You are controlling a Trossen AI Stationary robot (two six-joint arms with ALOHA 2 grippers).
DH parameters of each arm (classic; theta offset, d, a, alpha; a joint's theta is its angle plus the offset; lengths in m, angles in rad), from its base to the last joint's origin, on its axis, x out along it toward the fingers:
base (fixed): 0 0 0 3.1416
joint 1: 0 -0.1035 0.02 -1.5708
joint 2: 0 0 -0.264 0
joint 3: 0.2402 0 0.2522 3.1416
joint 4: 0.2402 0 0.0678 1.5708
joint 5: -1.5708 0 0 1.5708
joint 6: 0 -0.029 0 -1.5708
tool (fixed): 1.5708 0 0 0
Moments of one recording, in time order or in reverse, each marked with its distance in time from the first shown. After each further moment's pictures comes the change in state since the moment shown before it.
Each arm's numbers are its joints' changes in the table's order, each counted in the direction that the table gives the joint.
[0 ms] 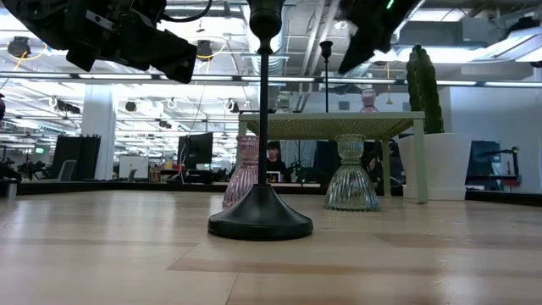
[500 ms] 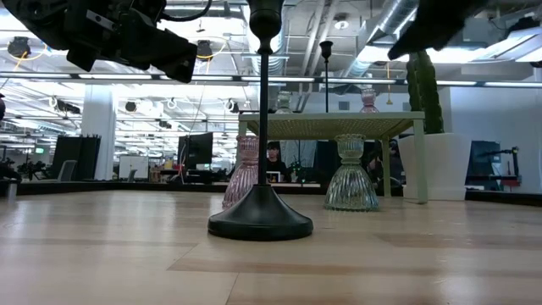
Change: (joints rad) left arm 0.000 0.000 0.000 -0.007 0.000 0.000; right arm -0.452 0.344 -0.390 -0.116 -0.217 -0.261
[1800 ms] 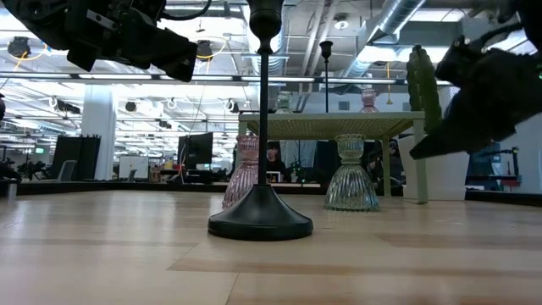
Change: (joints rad) left arm 0.000 0.000 0.000 -0.008 0.000 -0.003; right arm -0.246 -0.359 -0.489 -0.800 -0.070 -0.388
